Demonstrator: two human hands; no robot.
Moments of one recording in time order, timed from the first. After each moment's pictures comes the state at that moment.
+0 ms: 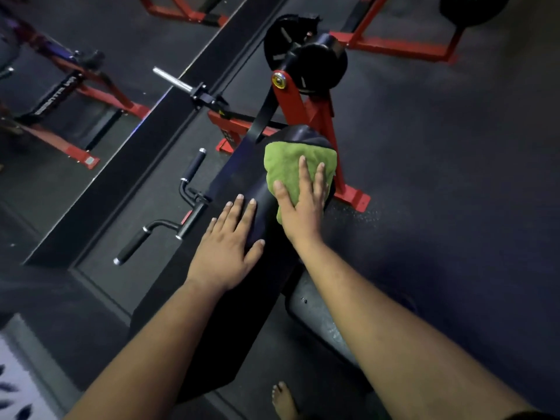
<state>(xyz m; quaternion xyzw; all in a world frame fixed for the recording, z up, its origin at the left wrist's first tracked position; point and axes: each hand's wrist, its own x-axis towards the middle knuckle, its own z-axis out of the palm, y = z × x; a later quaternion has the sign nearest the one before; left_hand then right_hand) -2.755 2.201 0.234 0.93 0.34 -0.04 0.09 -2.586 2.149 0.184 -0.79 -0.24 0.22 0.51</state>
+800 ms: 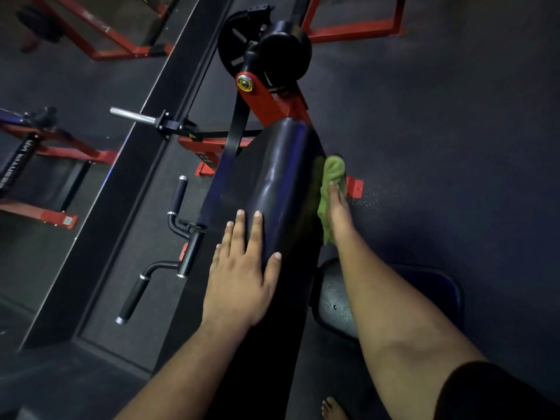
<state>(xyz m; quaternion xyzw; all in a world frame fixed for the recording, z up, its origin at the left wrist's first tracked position) -2.760 2.206 0.229 0.95 0.31 -0.03 0.10 -2.540 2.161 0.071 -0.67 0.05 0.33 0.66</state>
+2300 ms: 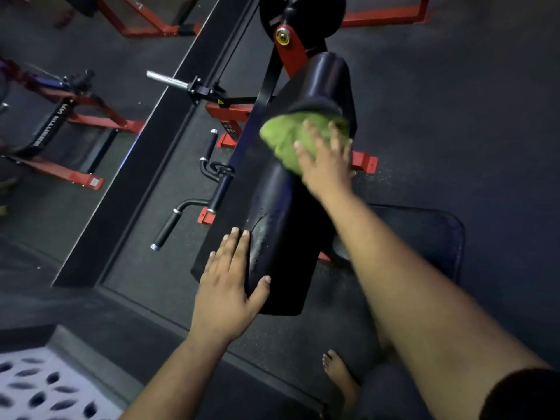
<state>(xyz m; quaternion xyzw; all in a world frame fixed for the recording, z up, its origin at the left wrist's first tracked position) -2.989 2.136 0.234 0.94 0.31 0.01 0.11 -2.698 2.124 0.188 -0.87 -0.25 0.16 0.41</state>
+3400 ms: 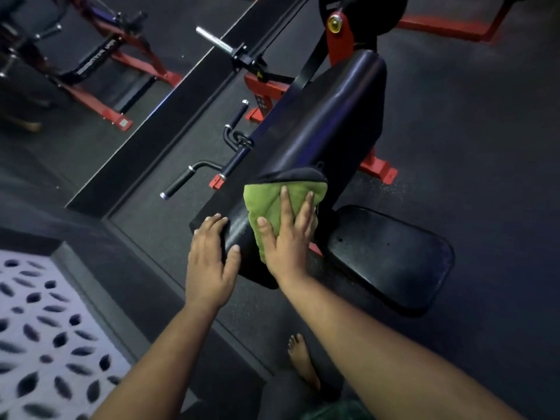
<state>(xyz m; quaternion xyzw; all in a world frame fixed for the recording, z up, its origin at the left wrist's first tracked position) -3.006 2.091 0.220 0.86 0.44 0.19 0.18 -2.862 2.047 0.168 -0.80 -0.33 0.17 0.47</state>
